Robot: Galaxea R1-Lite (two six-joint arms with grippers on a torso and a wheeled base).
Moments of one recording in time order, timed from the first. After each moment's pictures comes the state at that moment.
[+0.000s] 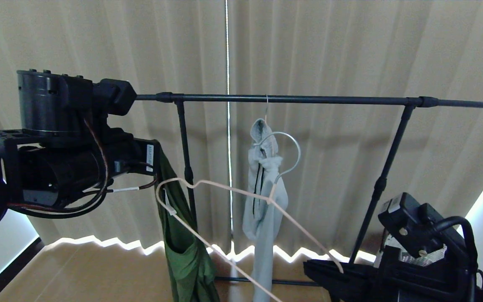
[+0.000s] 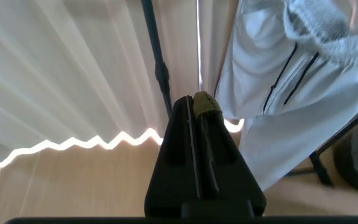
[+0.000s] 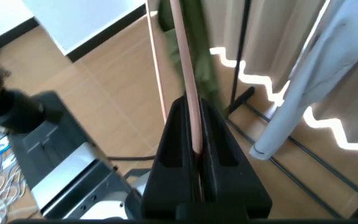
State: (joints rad) left arm -0.44 1.55 -0.98 -0.23 0.30 0.02; right arm 0.99 1.36 -0.51 -0.45 -0.11 0.34
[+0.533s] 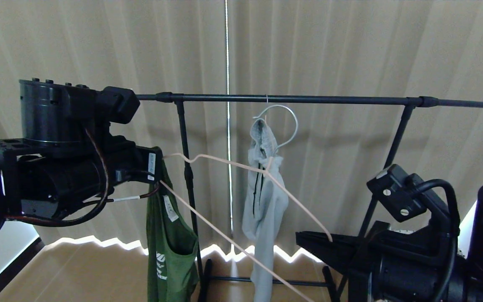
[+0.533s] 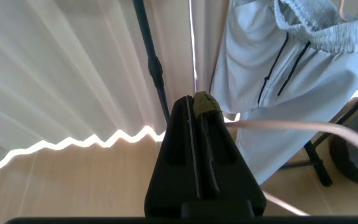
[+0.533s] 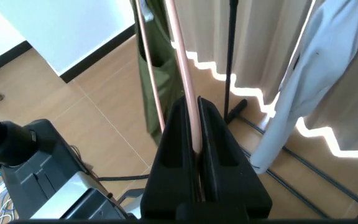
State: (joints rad) left arm -0.47 1.53 -0.94 -0.23 0.31 0.02; right arm 0.94 1.41 -0.60 -0.45 -0.11 0.34
